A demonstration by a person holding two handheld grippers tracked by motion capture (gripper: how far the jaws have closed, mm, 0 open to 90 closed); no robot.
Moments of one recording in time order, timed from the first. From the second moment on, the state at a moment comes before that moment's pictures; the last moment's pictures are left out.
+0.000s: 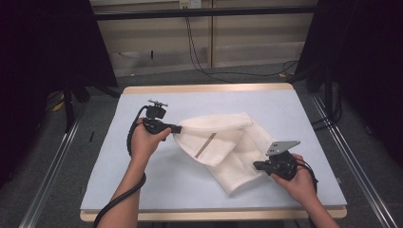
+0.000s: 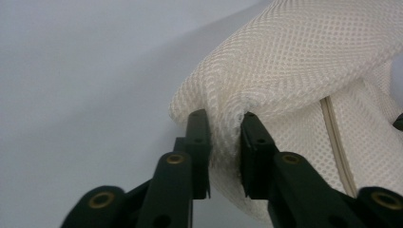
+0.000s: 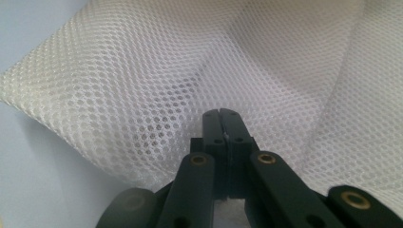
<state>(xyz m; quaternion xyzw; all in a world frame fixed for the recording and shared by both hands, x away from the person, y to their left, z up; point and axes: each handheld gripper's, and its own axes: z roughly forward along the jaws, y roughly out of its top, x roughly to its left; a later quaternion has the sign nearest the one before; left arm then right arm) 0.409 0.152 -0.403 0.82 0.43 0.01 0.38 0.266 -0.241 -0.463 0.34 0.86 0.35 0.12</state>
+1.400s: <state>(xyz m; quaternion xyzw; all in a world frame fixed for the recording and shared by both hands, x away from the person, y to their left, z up) 0.356 0.131 -0.427 0.84 0.36 -0.07 0.39 0.269 -0.239 -0.466 0.34 0.86 0.35 0.12</state>
